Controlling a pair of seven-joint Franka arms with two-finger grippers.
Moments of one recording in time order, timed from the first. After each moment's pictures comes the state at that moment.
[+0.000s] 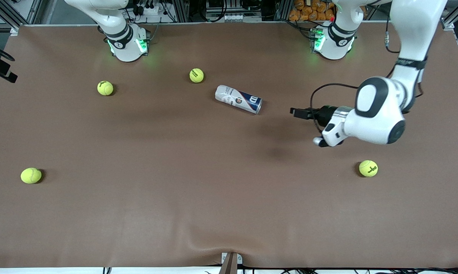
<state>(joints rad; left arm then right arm) 0.02 0.37 -0.28 -1.92 -0.66 1.75 -0.06 -0.07 -0.02 -0.02 -1.40 0.02 1.37 0.10</state>
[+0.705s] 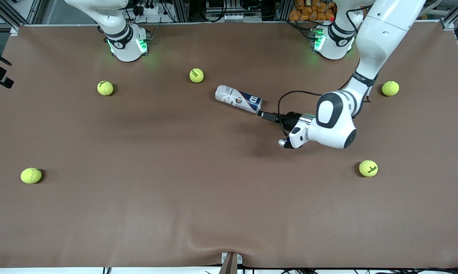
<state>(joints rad) -0.12 0.53 -0.29 -1.98 -0.94 1.95 0.26 -0.07 -0.02 -0.03 -1.40 0.02 1.38 0.11</state>
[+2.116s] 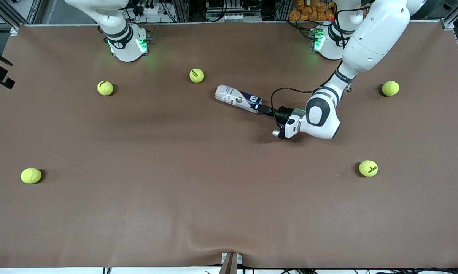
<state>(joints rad) -0.13 0.64 -0.31 -2.10 -1.24 1.99 0.64 -0.07 -0.02 -0.02 -1.40 0.02 1.38 0.11</state>
